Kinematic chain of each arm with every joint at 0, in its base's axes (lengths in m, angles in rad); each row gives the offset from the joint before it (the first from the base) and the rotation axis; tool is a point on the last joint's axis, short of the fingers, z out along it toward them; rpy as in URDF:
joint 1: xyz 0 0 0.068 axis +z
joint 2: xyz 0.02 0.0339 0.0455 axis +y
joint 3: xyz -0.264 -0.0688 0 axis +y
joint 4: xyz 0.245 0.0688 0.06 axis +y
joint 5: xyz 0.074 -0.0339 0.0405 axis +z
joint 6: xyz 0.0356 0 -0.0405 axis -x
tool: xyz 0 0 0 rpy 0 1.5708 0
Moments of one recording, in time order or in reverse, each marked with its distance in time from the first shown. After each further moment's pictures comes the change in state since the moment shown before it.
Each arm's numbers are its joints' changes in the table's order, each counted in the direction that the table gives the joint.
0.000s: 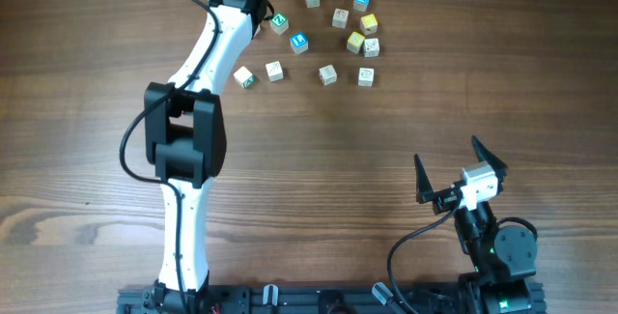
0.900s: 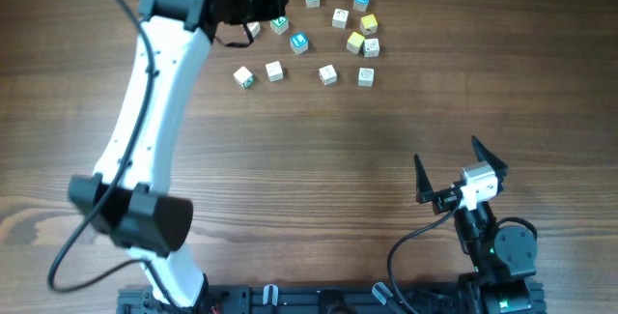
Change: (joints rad) left arm -0.023 -0.481 0.004 0.832 -0.380 0.118; right arm 0.000 0.000 0.000 0.000 0.000 0.000
